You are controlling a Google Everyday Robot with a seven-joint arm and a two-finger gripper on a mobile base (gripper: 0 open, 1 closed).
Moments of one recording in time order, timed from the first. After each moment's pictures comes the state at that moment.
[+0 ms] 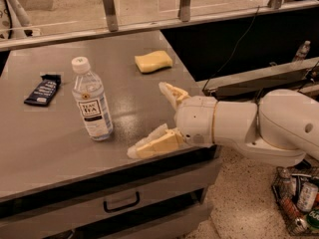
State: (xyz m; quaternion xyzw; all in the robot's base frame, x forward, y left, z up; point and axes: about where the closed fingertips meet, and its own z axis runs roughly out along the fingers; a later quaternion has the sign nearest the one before) arm 0.465 0.020 0.898 -0.48 0.61 0.31 0.54
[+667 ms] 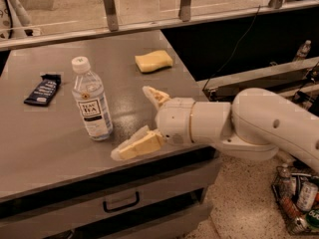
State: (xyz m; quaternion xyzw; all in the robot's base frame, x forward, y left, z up) arm 0.474 0.054 0.880 -0.49 0.62 0.31 0.53
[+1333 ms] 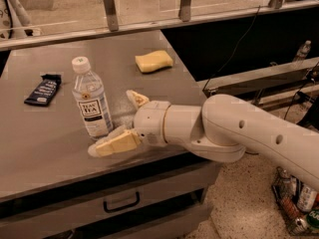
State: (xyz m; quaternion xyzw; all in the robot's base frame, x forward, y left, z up) arm 0.490 0.104 0.862 -0.46 0.63 0.34 0.52
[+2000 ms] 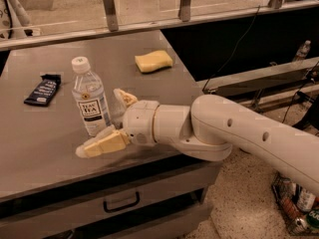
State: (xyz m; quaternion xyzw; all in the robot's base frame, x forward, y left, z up) arm 0.487 0.130 0.869 -0.47 0.60 0.36 0.53
